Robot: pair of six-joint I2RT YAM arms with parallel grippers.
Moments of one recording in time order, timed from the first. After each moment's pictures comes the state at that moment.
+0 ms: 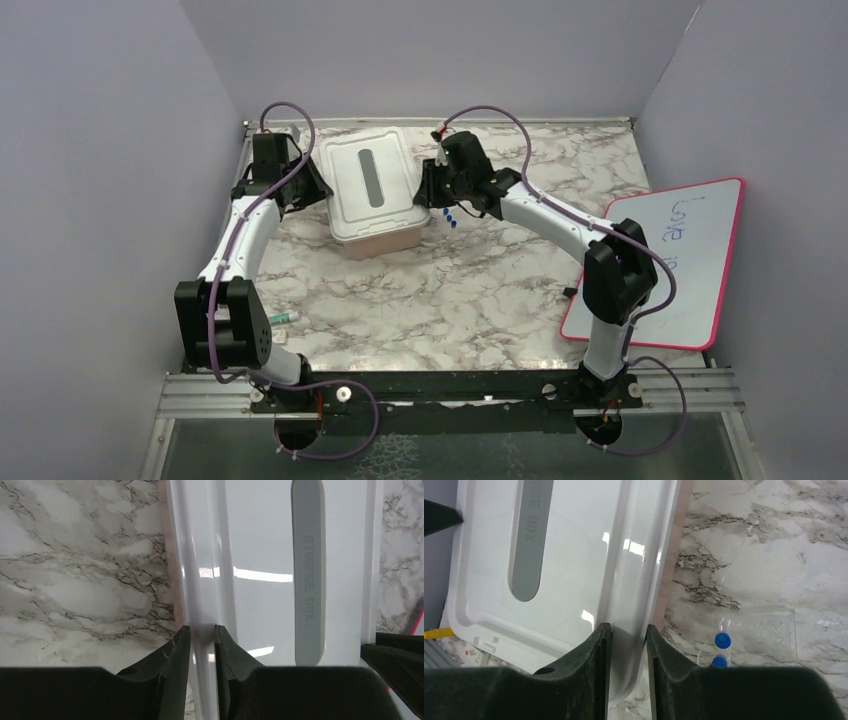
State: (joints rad) left arm 0.02 1.47 1.19 -0.46 0.25 -0.39; right arm 0.68 1.87 1.54 -0.30 -0.11 0.40
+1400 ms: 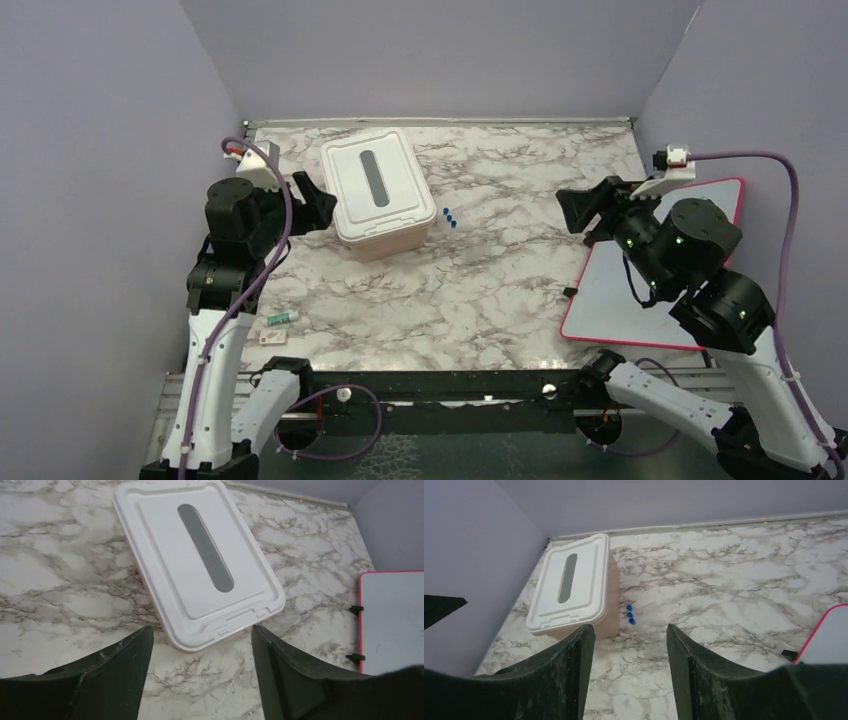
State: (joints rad) left arm -0.09 0.82 1.13 -0.62 0.18 -0.30; right arm 0.69 0.79 1.35 -0.68 0.37 0.35
